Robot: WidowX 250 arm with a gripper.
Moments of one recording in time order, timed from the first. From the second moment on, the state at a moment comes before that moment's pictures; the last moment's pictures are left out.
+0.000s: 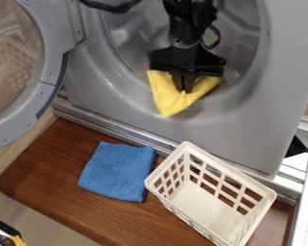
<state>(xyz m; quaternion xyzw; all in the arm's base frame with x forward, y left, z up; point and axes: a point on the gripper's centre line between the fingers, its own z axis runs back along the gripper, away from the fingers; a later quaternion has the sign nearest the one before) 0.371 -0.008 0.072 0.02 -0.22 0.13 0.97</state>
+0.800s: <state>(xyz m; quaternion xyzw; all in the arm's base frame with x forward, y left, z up) 0.284 -0.076 0.077 -0.04 -0.21 0.07 0.97</state>
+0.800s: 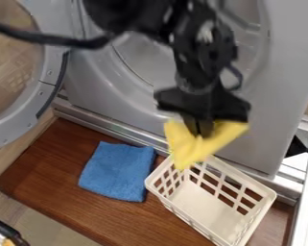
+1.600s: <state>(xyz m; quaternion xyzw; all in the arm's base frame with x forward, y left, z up) 0.268 -0.111 0.009 -0.05 -0.18 0.02 0.98</state>
